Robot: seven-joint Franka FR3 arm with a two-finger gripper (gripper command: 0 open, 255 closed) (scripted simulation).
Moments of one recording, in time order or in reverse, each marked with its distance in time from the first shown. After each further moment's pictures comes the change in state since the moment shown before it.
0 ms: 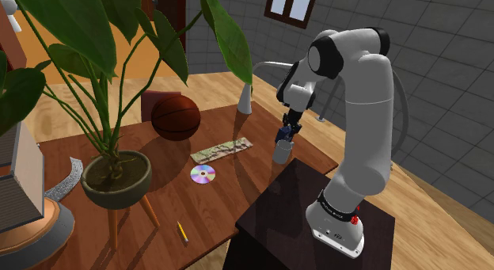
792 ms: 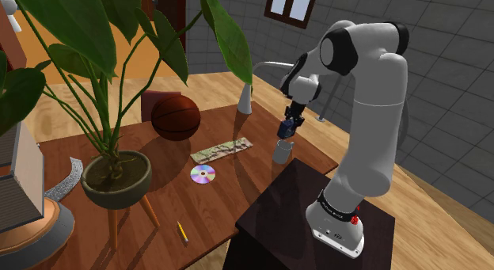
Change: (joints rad) arm 0.105 -0.113 -0.128 -0.014 -0.143 -0.070 0.099
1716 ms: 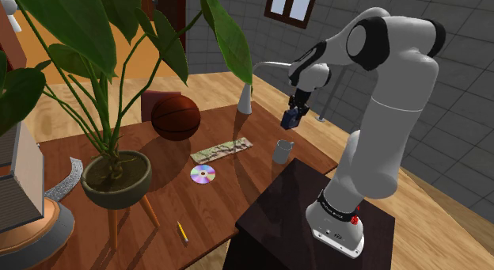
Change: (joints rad) arm 0.167 -0.200 -0.192 0.013 -0.267 -0.120 0.184
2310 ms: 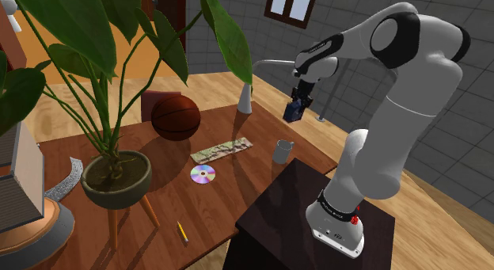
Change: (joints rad) arm 0.068 -0.164 -0.061 0.043 -0.208 -0.105 0.149
